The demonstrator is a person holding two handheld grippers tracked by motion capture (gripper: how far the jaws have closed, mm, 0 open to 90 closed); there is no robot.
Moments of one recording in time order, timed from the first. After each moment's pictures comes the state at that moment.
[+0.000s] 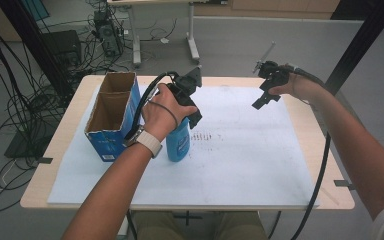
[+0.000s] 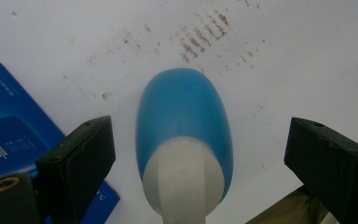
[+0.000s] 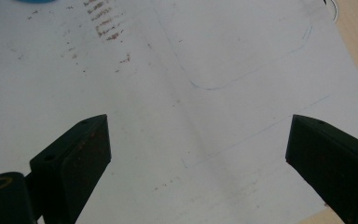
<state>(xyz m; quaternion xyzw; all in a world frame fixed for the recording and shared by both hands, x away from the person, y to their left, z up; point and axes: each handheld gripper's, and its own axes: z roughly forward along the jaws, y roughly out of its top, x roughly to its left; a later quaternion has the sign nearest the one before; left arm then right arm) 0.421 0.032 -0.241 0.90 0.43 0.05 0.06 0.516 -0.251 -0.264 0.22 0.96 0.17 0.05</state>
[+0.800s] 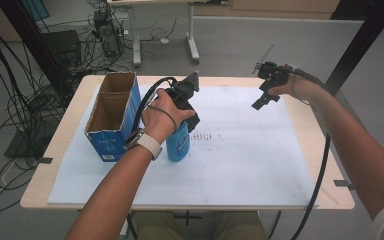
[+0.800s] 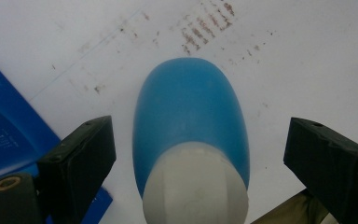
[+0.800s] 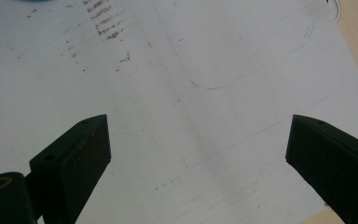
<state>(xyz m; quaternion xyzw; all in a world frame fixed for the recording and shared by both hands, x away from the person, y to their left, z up) 0.424 0.037 -0.260 0.89 0.44 0.03 0.06 0.516 -0.250 -0.265 0.22 0.96 0.17 0.05</state>
